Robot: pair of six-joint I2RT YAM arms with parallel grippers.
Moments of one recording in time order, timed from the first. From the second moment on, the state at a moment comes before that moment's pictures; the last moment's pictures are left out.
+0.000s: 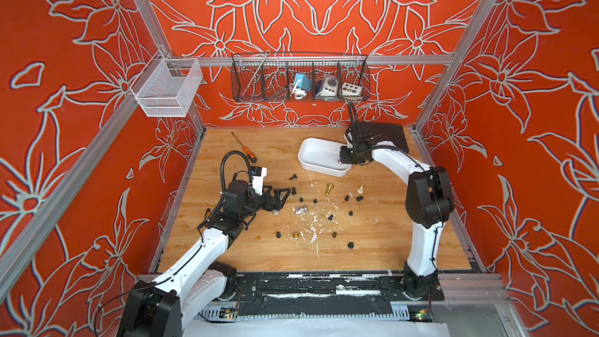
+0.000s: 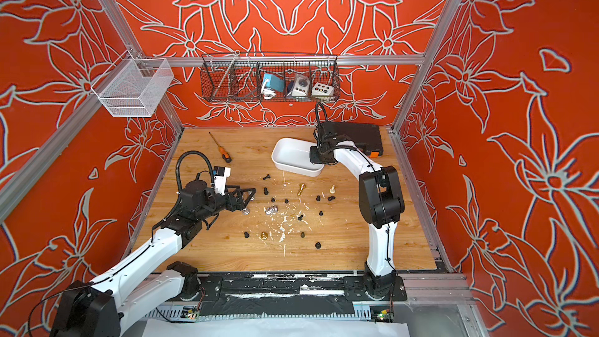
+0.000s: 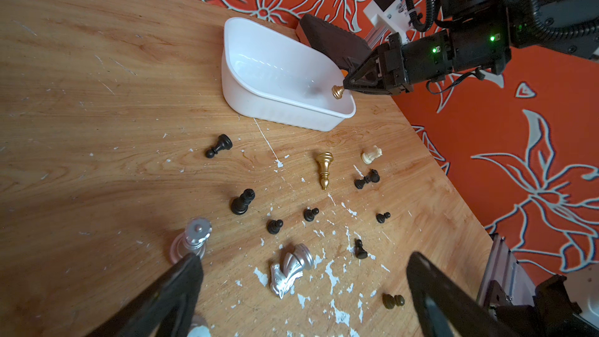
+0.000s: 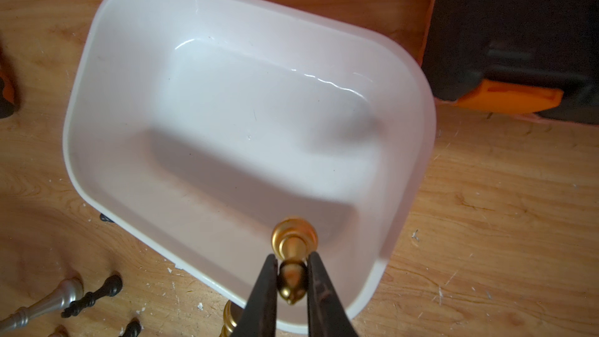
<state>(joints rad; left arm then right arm) -0.25 0.95 0.45 0.11 0.43 -0.40 0.35 1.99 1.63 -0.66 -0.14 0.29</state>
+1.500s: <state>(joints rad) -0.26 1.07 0.57 -0.03 0.28 -0.31 0.35 1.55 1.27 -0.66 -0.13 0.26</state>
